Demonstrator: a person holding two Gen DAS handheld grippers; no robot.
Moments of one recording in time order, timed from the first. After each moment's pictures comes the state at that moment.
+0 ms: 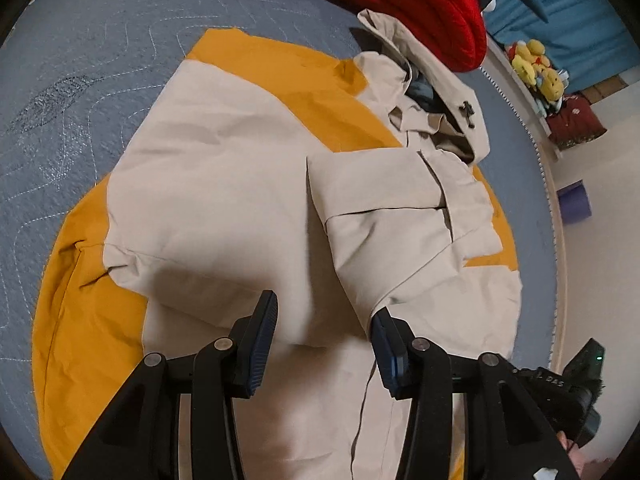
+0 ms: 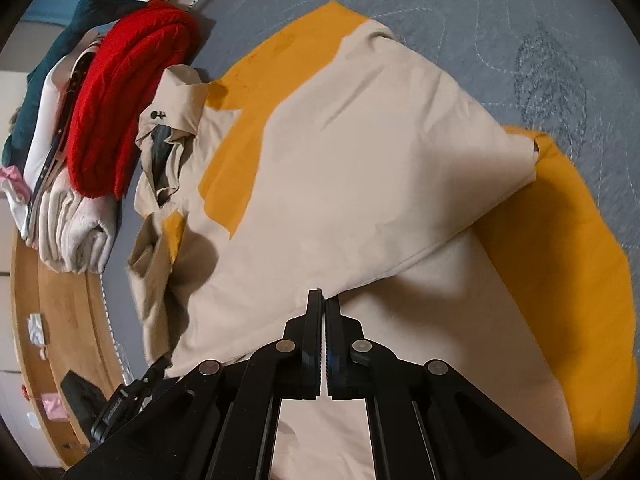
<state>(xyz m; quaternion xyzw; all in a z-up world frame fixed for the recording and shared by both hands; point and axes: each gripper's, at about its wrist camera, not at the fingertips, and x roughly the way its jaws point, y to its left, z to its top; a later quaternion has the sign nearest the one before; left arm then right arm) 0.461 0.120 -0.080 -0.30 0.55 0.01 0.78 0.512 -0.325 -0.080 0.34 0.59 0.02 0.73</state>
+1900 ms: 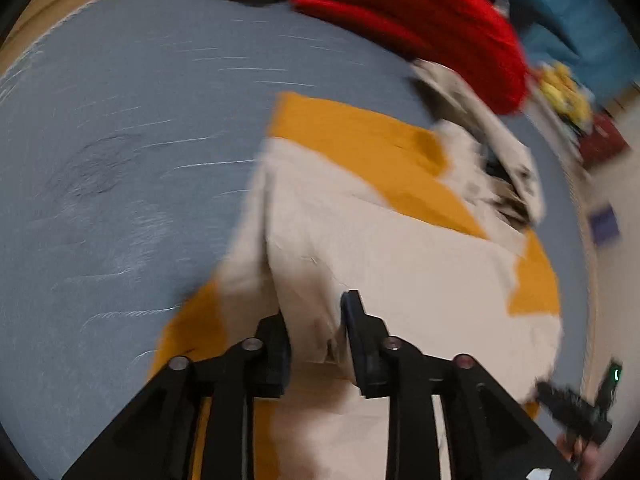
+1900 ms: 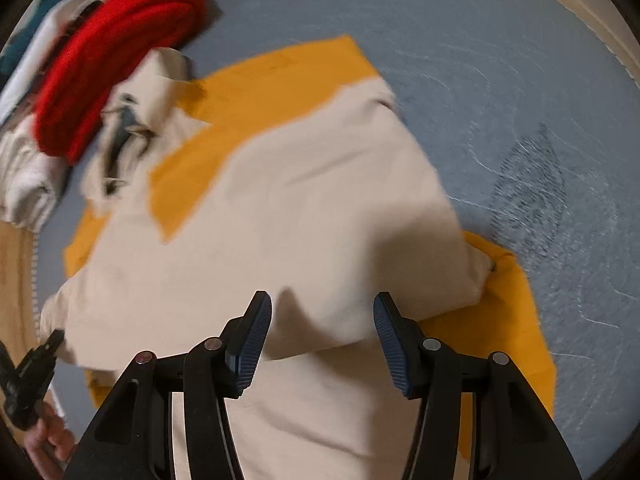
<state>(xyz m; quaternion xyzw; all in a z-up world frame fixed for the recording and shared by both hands) 0.485 0.204 -0.081 -0.24 0.53 0.11 0.81 0.540 -0.334 -0.078 0.17 0.60 -0.02 0.78</state>
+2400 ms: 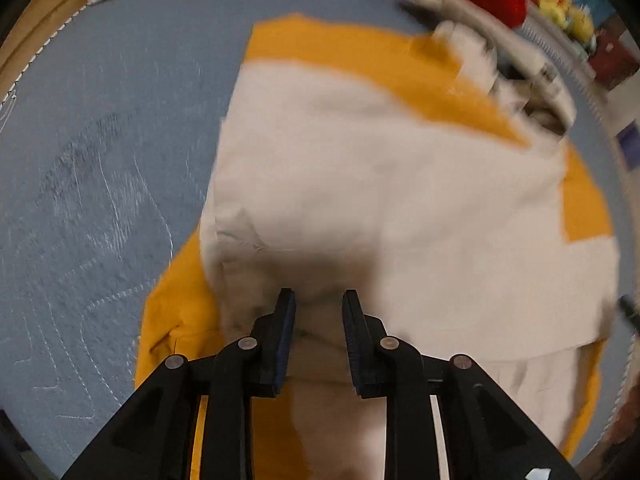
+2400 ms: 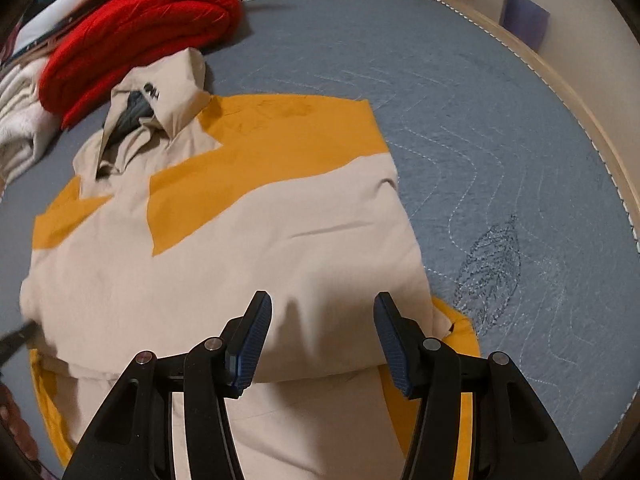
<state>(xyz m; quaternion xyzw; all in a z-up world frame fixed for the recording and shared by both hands) 0.489 0.171 -0.135 -0.13 0.61 0.07 0.78 0.540 -0.300 -0.041 0.02 0.54 -0.03 0.84</state>
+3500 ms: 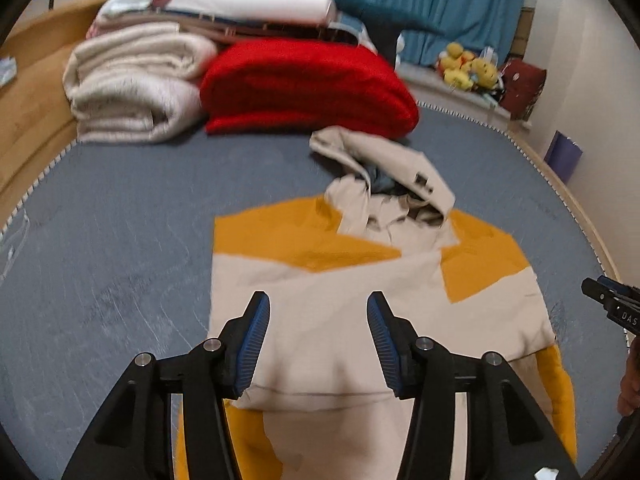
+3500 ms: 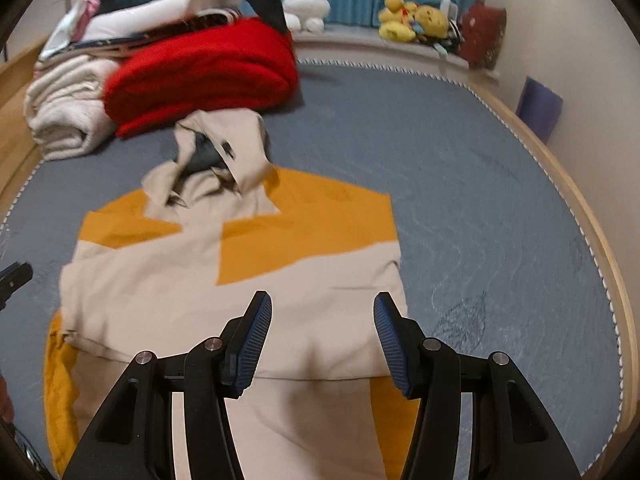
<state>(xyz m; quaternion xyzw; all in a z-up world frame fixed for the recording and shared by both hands) 0.456 0.127 0.031 -0.06 0.40 0.00 0.91 0.495 -0.269 0.058 -0.04 0.43 0.02 0.90</state>
